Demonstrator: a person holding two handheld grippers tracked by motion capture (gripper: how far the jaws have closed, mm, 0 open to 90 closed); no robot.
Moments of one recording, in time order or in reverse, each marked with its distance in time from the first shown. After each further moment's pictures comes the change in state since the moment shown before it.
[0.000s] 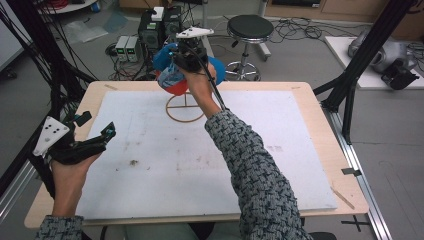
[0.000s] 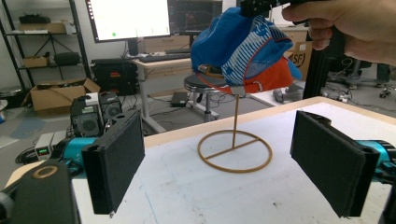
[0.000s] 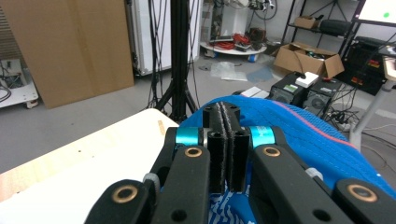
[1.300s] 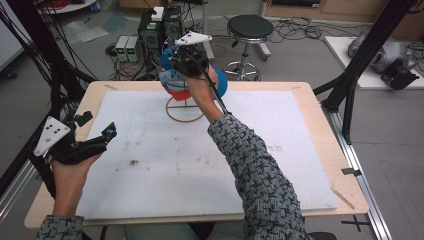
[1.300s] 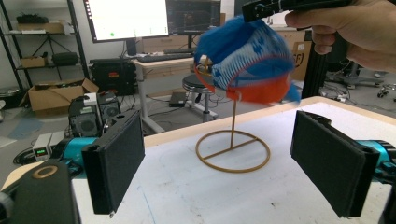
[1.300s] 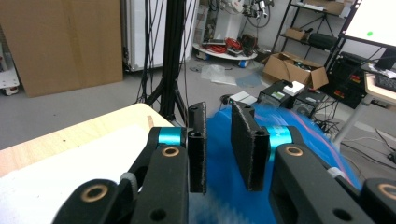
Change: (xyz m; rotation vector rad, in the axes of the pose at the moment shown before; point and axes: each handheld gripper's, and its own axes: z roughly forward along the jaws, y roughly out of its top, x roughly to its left) left arm -0.002 0.000 0.001 0.003 -0.008 0.004; right arm 0.007 -0.009 -0.007 -0.011 -0.040 -0.081
